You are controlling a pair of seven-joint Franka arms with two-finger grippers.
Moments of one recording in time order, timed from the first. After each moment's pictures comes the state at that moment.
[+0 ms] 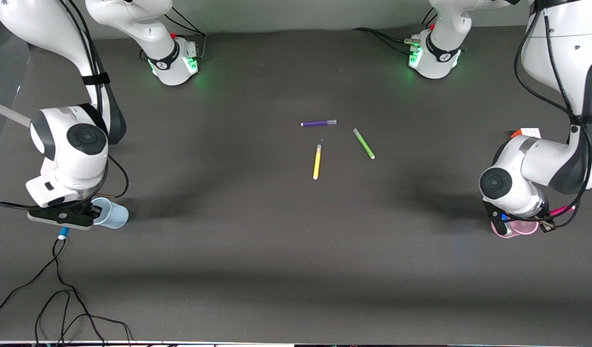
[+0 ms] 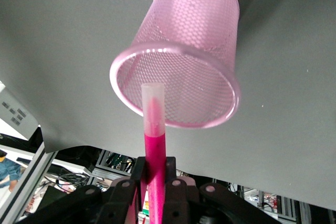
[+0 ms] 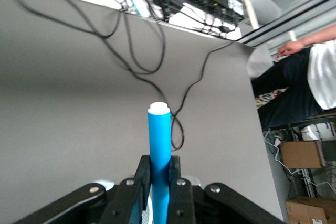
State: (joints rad) left arm -0.06 0.52 0.09 -1.84 1.04 2.15 0.63; right arm 0.20 0.27 -0.22 -1.98 -1.04 2.39 0.82
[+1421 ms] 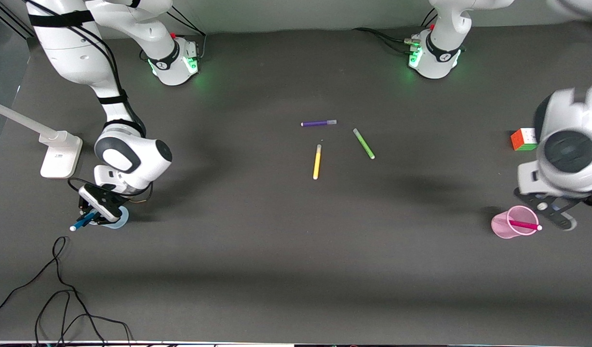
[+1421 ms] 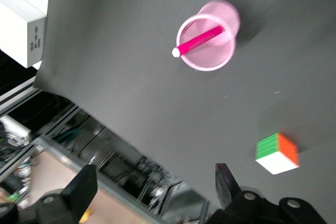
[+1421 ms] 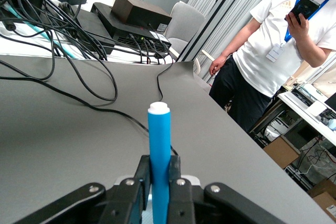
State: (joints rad) left arm -0.08 0.23 0.06 -1.68 0.60 1.83 0.66; right arm 0.28 0.46 -0.20 -2.11 -1.68 2.16 1.96
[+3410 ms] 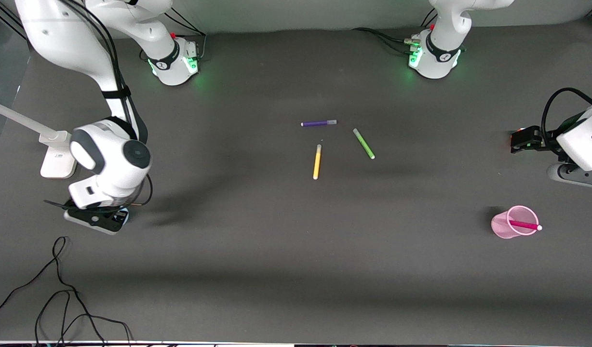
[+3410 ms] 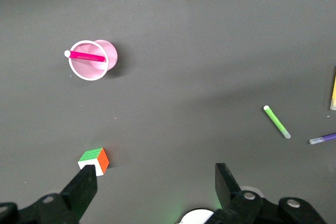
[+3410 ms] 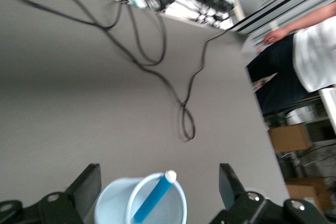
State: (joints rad) left arm -0.08 0.24 0.03 -1.29 0.04 1.36 0.17; right arm 0.28 0.33 -0.21 -1.95 -0.98 2.29 0.91
